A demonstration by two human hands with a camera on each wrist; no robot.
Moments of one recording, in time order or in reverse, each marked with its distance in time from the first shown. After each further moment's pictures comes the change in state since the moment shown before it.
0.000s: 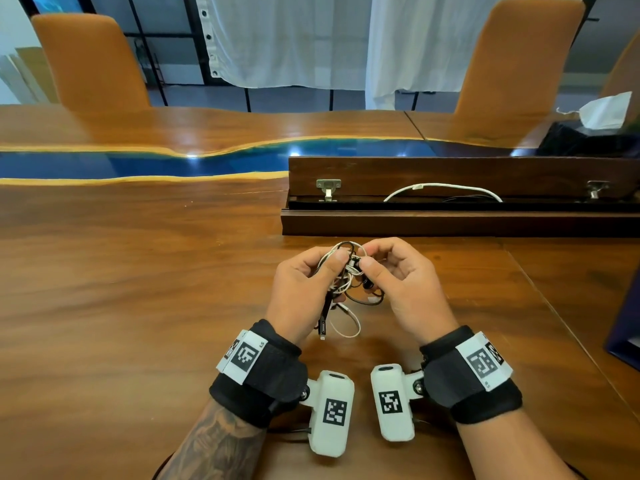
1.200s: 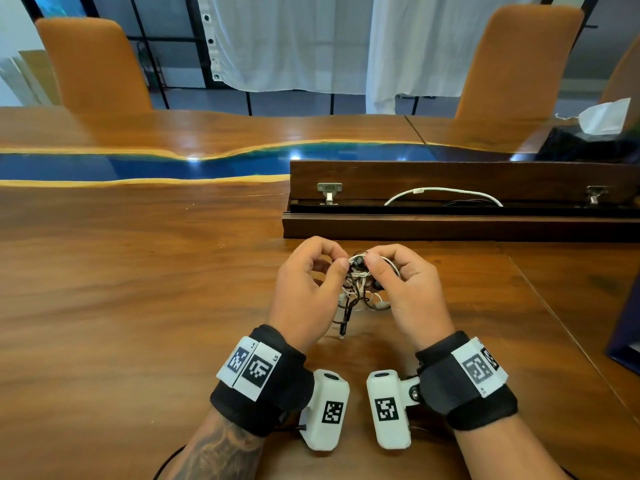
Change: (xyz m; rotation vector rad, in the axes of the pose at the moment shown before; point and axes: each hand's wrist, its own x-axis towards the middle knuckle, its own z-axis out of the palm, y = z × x) left_hand -0.003 0.005 -0.002 0.423 0.051 0.308; right_hand 0.000 0.003 0.003 -0.048 0.098 -0.019
